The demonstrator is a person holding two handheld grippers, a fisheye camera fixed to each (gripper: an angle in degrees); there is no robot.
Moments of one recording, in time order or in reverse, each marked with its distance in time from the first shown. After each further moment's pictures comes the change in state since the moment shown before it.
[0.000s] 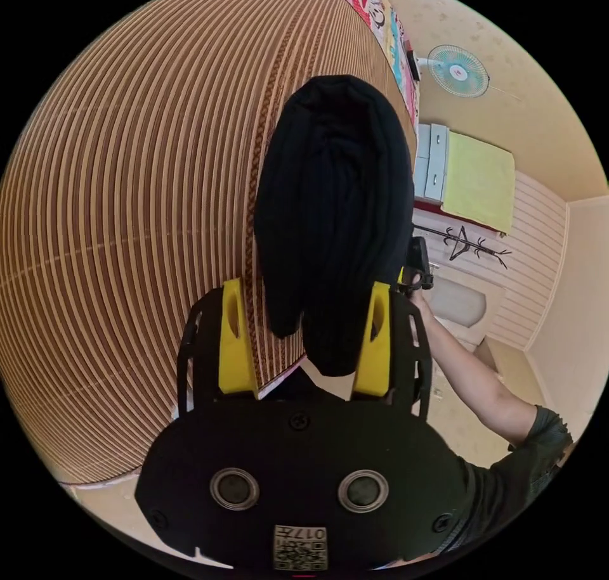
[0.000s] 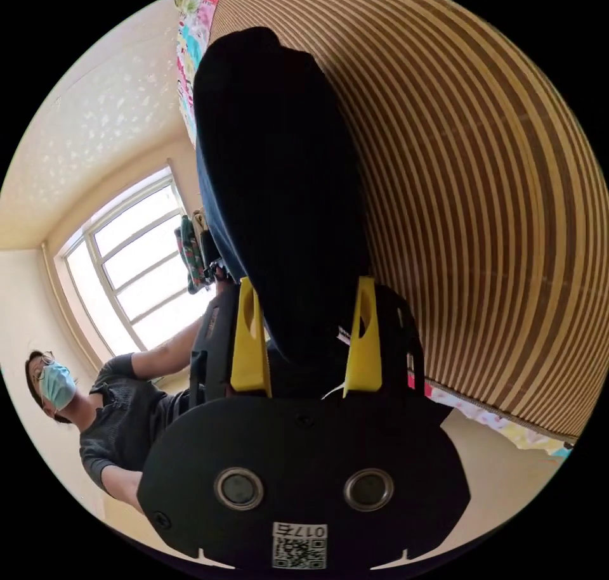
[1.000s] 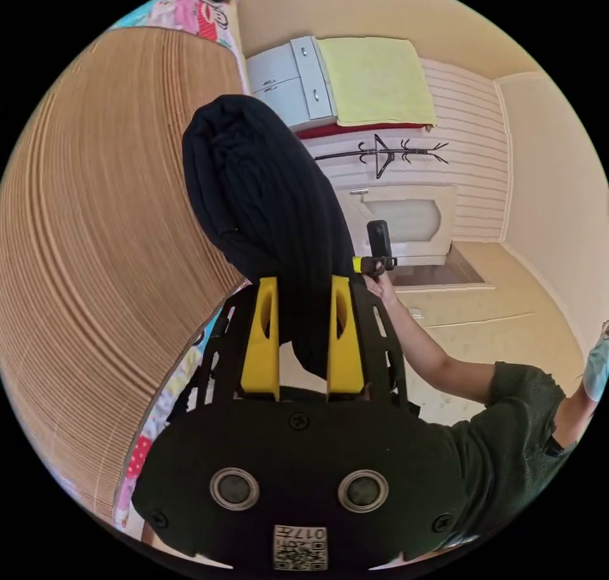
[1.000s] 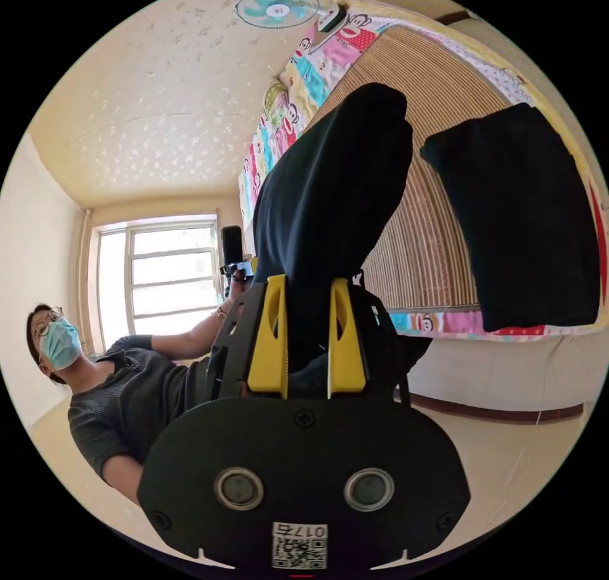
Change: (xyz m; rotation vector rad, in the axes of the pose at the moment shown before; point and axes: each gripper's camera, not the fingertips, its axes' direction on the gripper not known) left arm 0.389 -0.128 0.313 -0.190 0.081 0.453; right arm -0.098 0.315 -0.476 0.479 0.168 -0.254
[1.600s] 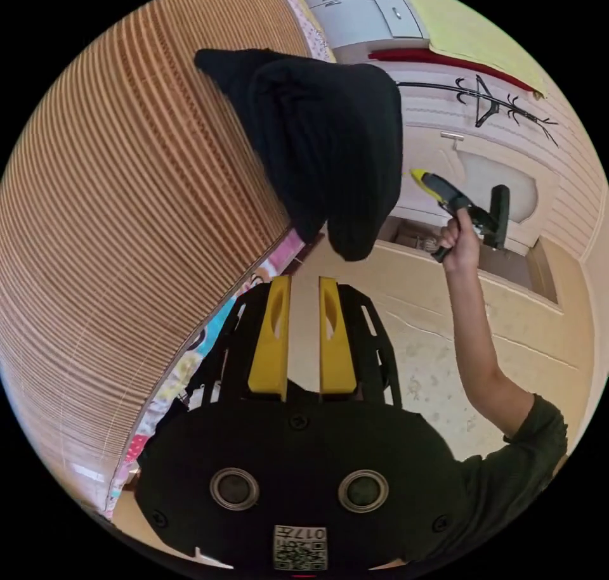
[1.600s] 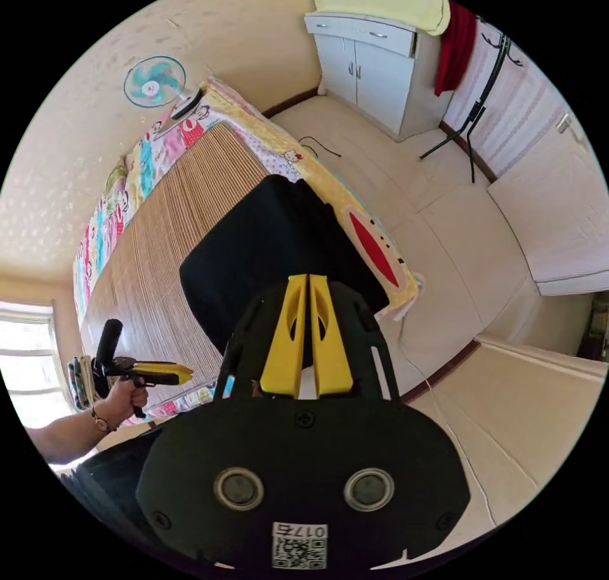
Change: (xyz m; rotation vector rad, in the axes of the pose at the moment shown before) left arm -0.045 -0.084 0.164 -0.427 -0.381 -0.245; right arm 0.042 0.056 0.029 0.423 0.777 0.196
